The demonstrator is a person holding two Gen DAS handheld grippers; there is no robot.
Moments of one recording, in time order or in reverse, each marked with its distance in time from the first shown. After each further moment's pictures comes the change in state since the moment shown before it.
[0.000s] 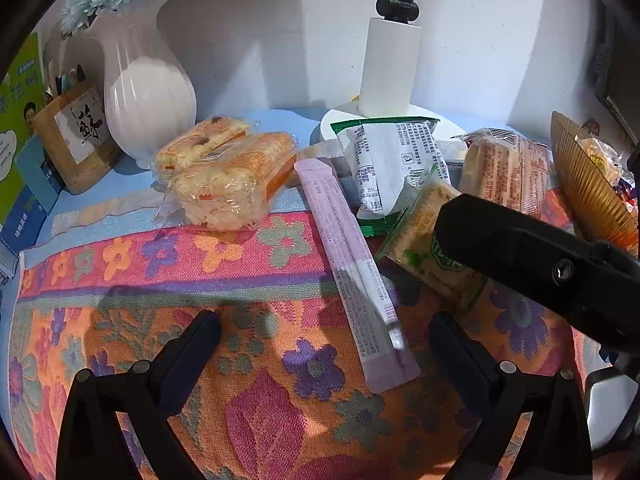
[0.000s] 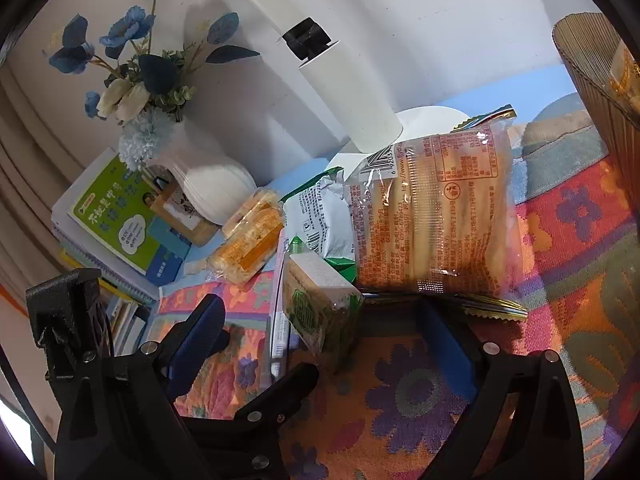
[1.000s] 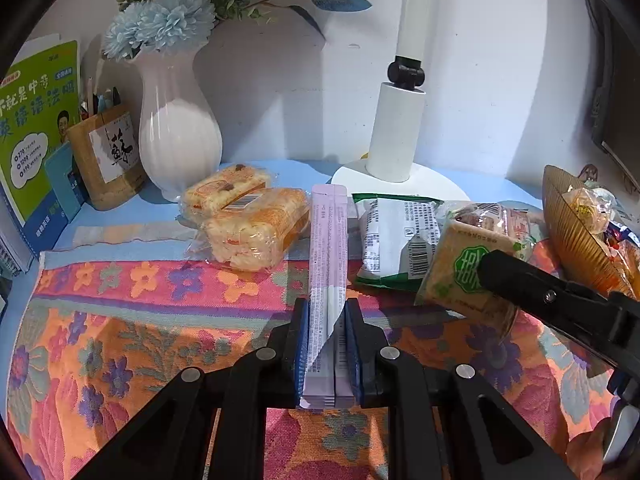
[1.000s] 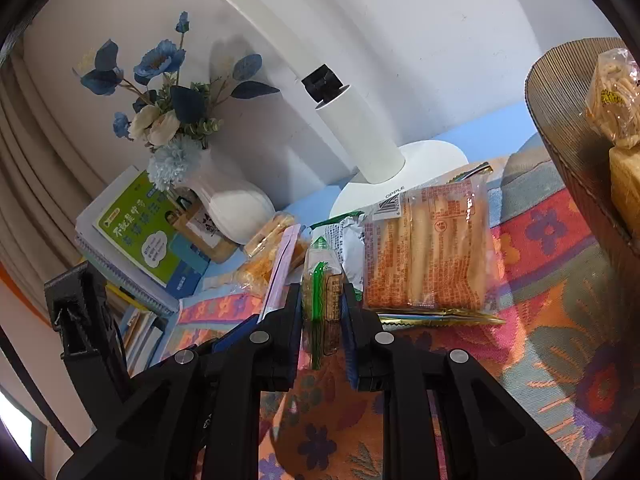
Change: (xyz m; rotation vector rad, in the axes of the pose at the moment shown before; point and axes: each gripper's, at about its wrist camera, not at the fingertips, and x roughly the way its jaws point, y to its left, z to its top) left arm -0.026 0.003 0.000 -0.084 -0.181 0.007; right arm -0.043 0.004 -0.005 -0.011 -0.088 0.046
